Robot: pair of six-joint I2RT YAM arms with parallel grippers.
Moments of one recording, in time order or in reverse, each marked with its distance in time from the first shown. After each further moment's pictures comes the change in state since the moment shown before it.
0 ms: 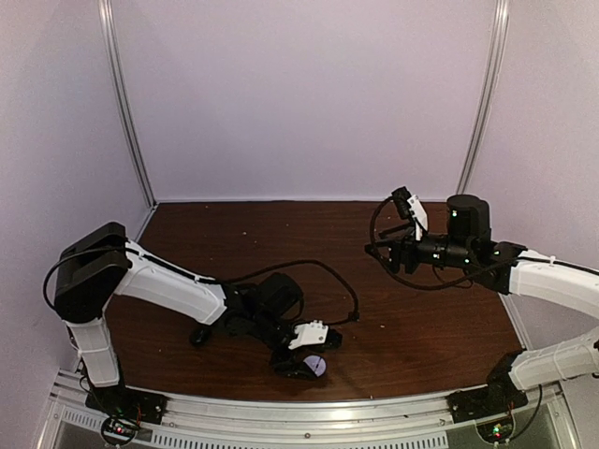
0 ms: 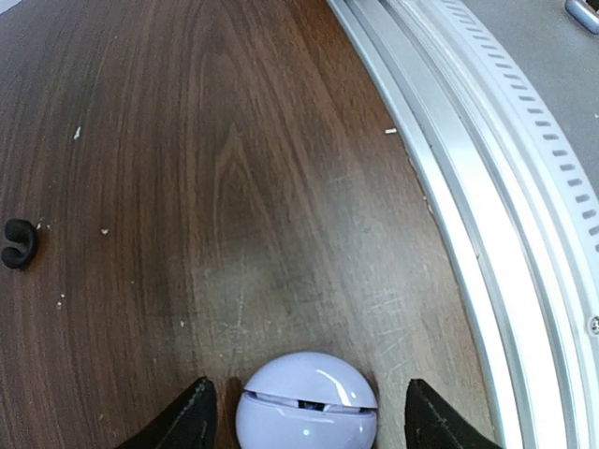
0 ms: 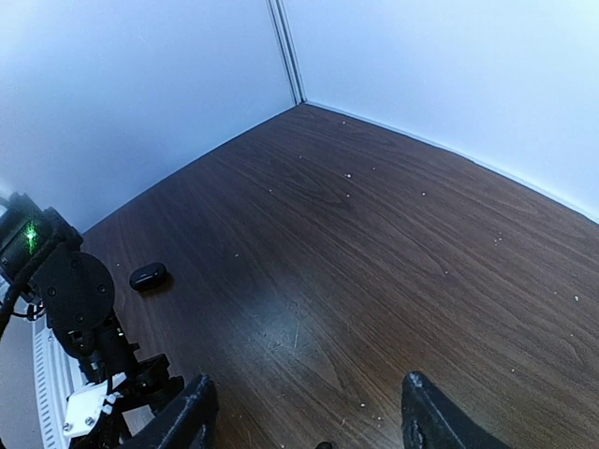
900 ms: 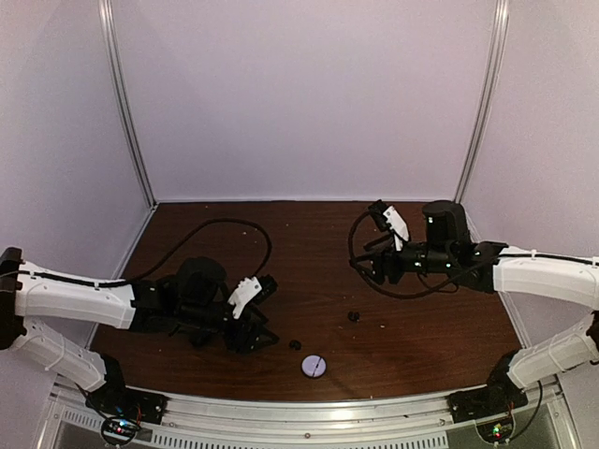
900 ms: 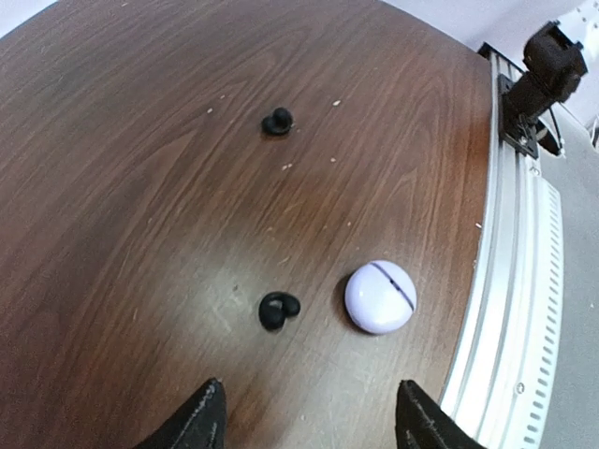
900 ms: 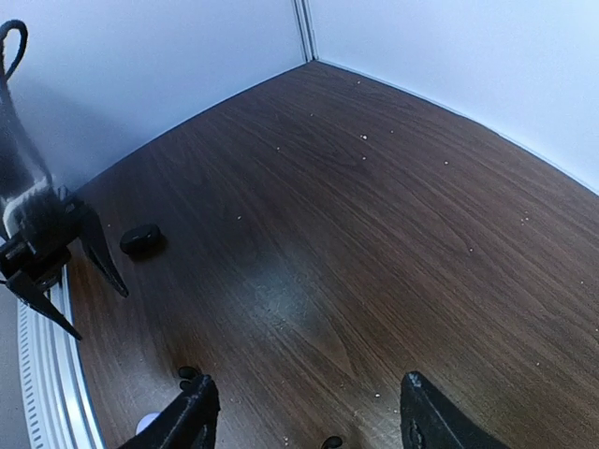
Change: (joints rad) left arm 0.098 -0.622 -0.389 0.010 -0.296 -0.682; right arm 0.102 0.124 0.042 -0.022 0.065 -0.058
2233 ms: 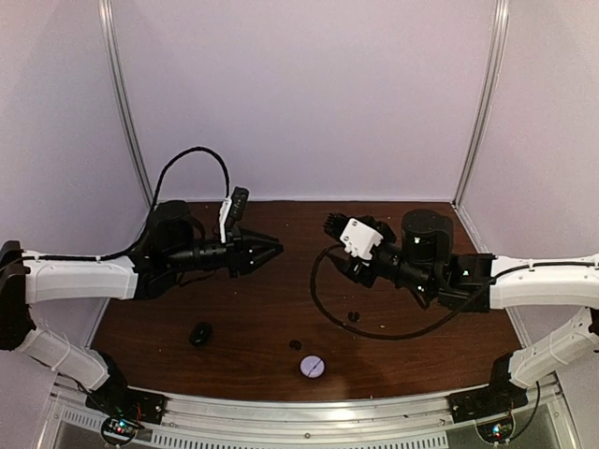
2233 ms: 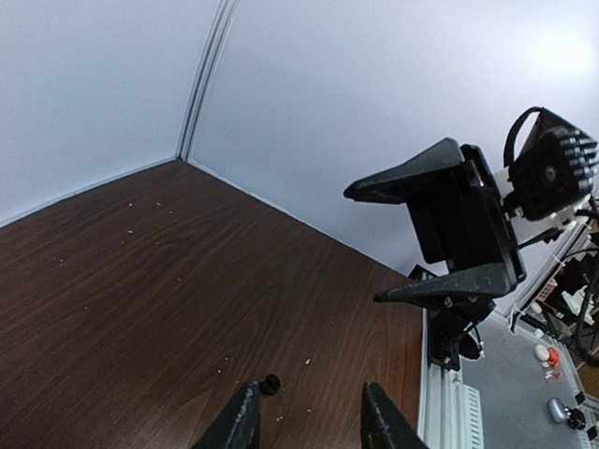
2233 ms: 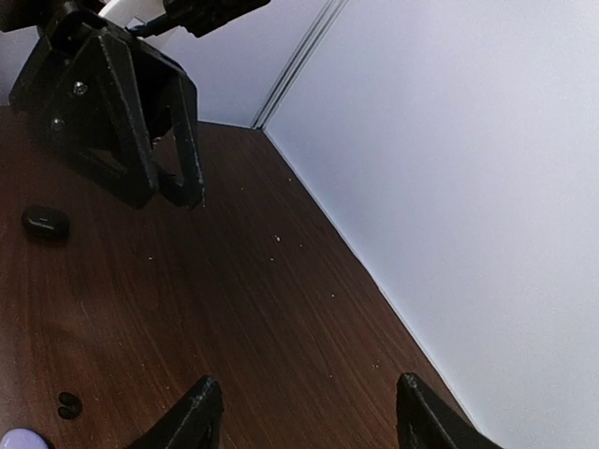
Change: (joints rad) left arm 0.274 0.108 0.139 0.573 0.349 -0.181; right arm 0.367 0.016 0.078 0.167 0.583 -0.570
